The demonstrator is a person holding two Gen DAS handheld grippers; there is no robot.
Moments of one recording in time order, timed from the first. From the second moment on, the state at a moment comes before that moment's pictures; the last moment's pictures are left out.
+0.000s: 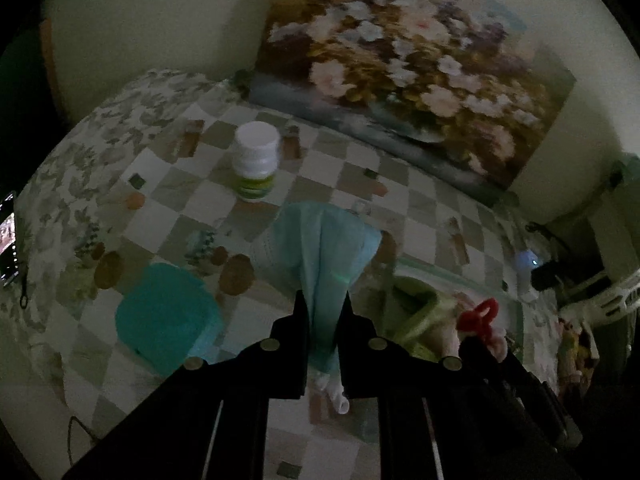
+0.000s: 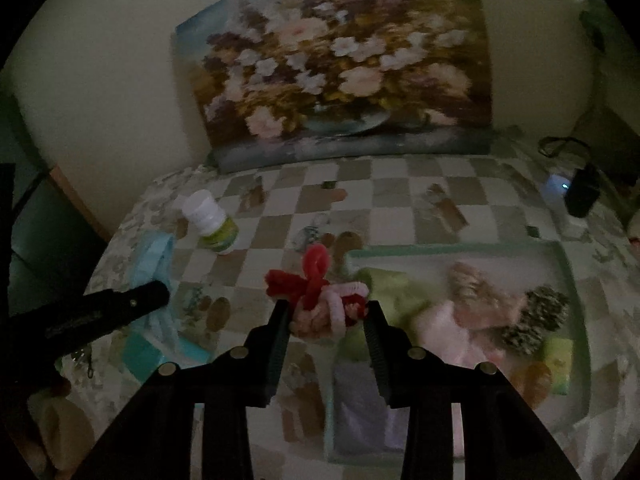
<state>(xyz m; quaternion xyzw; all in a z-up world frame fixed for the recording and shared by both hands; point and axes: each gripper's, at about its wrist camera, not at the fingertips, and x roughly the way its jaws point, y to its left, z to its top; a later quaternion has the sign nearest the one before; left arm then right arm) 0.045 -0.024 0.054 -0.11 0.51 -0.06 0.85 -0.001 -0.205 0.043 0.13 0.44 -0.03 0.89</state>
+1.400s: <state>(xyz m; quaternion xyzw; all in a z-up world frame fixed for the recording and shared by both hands) 0.032 -0.151 -0.020 -0.02 0.56 -0.22 0.80 -0.021 -0.339 -0.034 0.19 0.54 -0.21 0.80</state>
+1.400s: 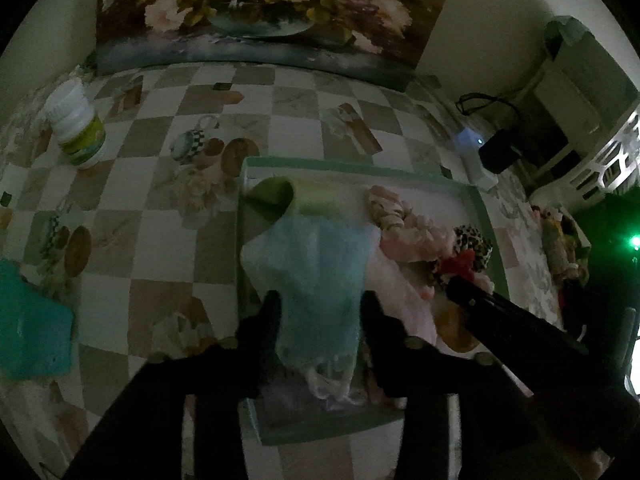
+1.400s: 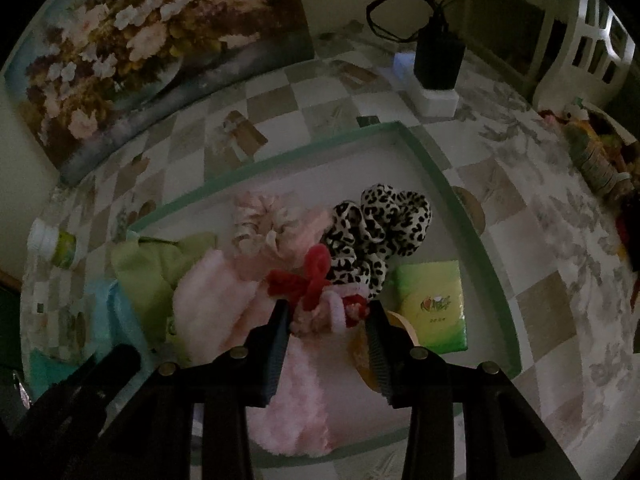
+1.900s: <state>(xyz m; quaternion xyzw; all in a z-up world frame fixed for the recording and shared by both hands) 0.047 -0.115 -0.015 -0.04 0.57 -0.14 0.81 -0.017 -0.336 -0.026 0.18 0.53 -0.22 0.80</state>
